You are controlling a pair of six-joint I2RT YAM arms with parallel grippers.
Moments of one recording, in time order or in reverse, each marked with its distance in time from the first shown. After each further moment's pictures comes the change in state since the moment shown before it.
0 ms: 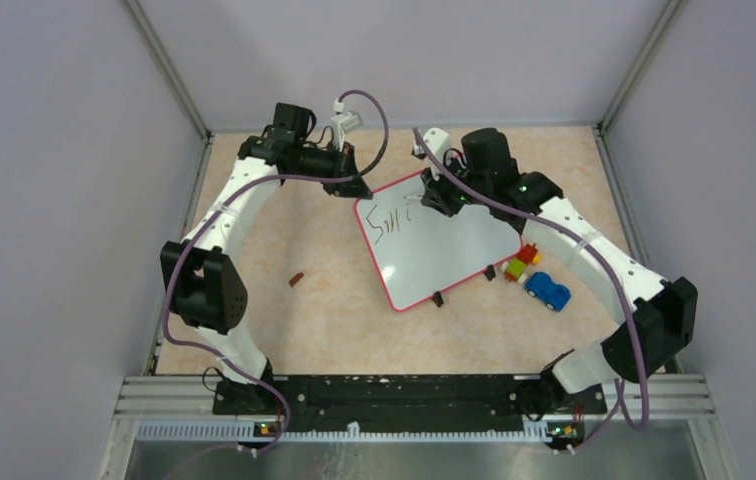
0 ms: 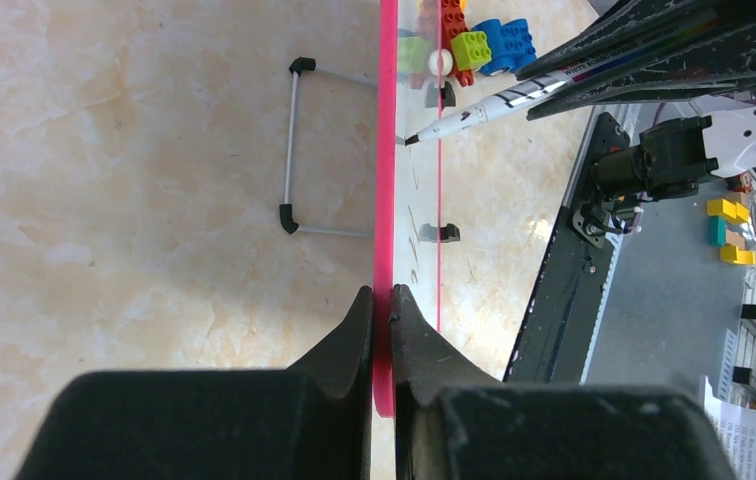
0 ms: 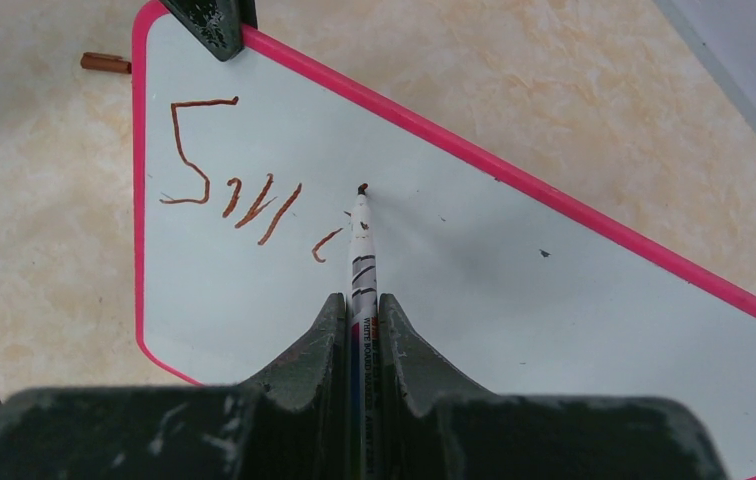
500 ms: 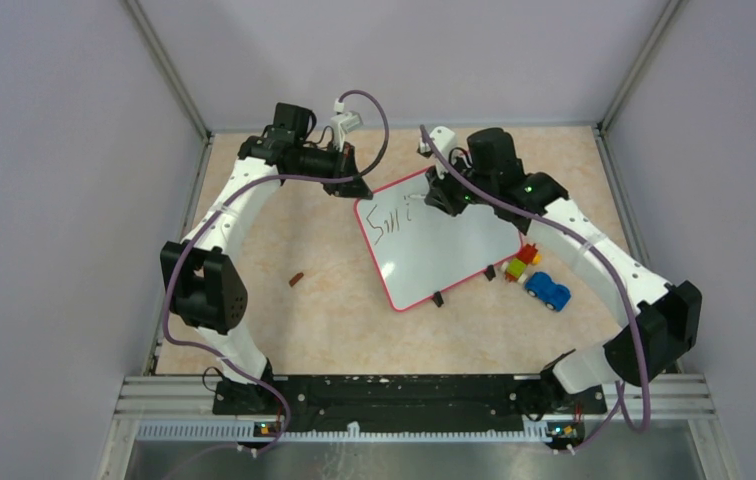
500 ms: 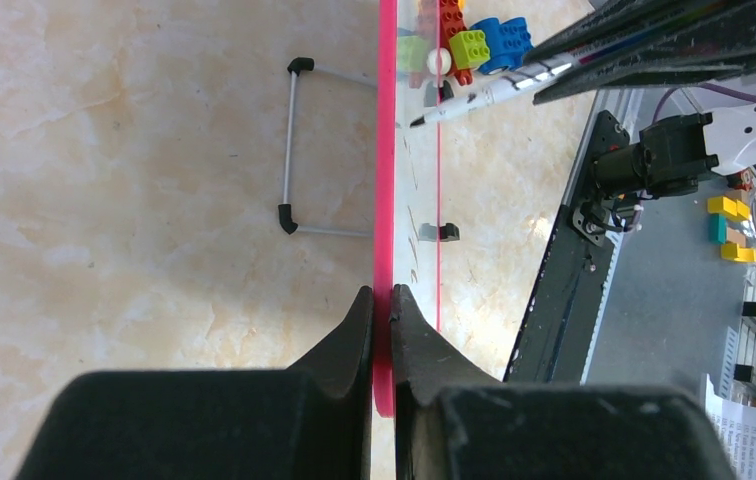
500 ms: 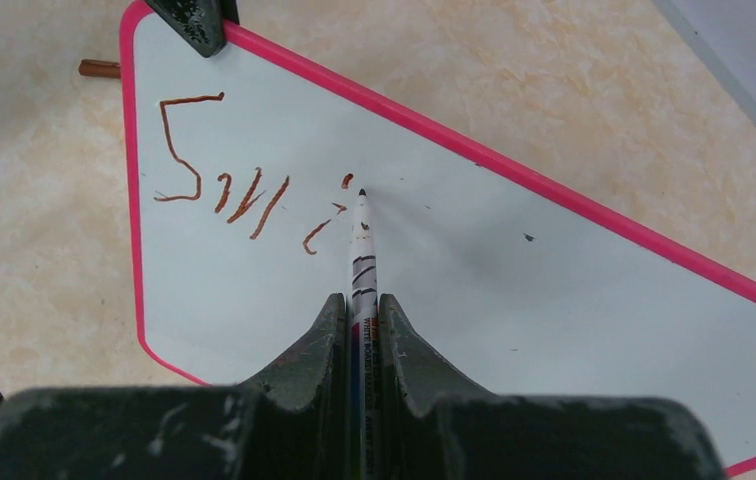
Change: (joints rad) left arm 0.000 0.000 0.000 0.000 -0.007 0.010; right arm -0.016 -0.008 -0.014 -0.001 -0.010 0.018
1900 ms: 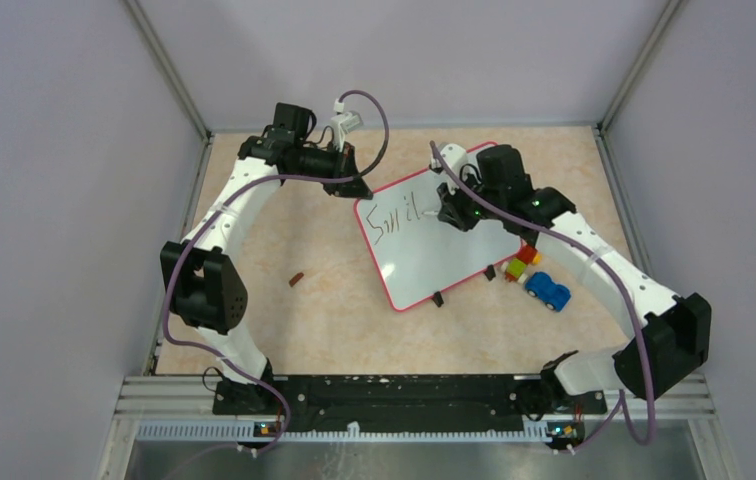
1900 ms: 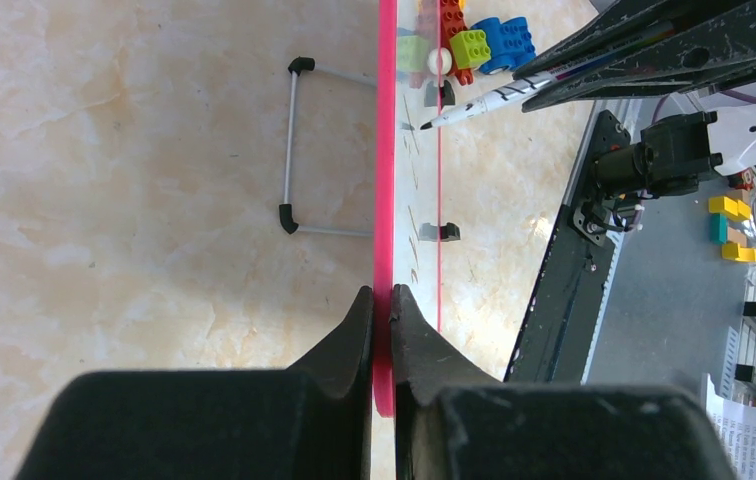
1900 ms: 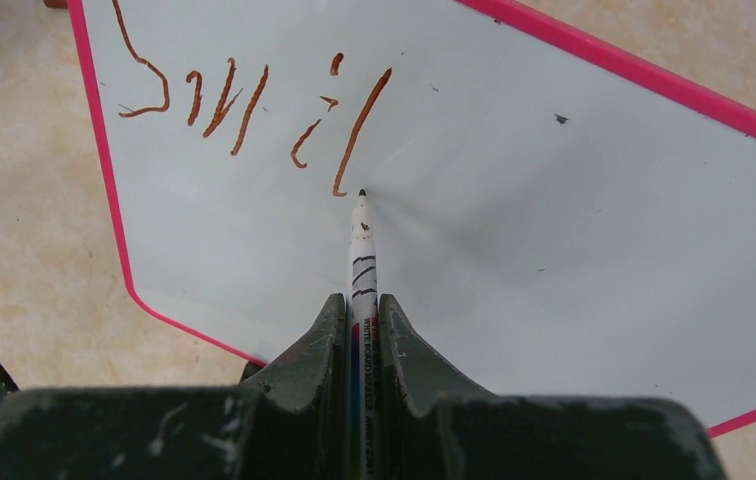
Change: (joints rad) left arm 0.000 0.000 0.000 0.000 0.000 0.002; right arm -0.039 -0.080 -0.149 -0.003 0.004 0.005
